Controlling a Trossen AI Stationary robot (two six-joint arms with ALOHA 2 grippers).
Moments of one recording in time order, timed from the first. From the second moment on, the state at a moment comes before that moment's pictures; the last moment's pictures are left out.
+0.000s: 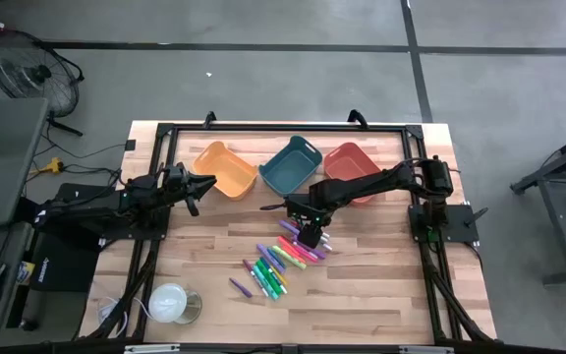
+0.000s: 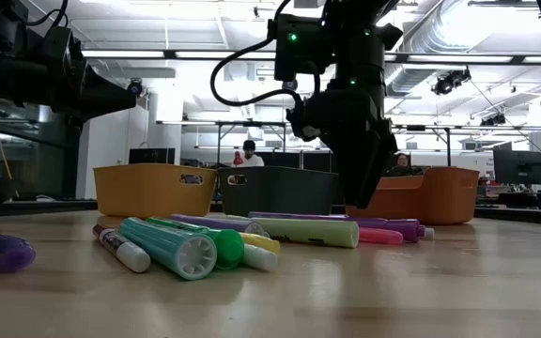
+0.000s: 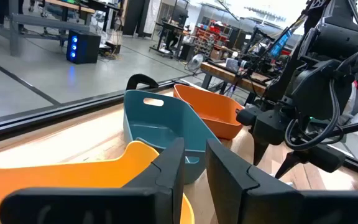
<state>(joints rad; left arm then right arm) 0.12 0.05 0.03 0.02 -0.30 -0.32 0.02 1.95 1.37 -0.88 -0.08 0.56</state>
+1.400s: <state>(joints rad) 0.12 0.05 0.03 0.02 -0.29 -0.32 0.01 2.02 1.36 -0.87 0.01 0.54</state>
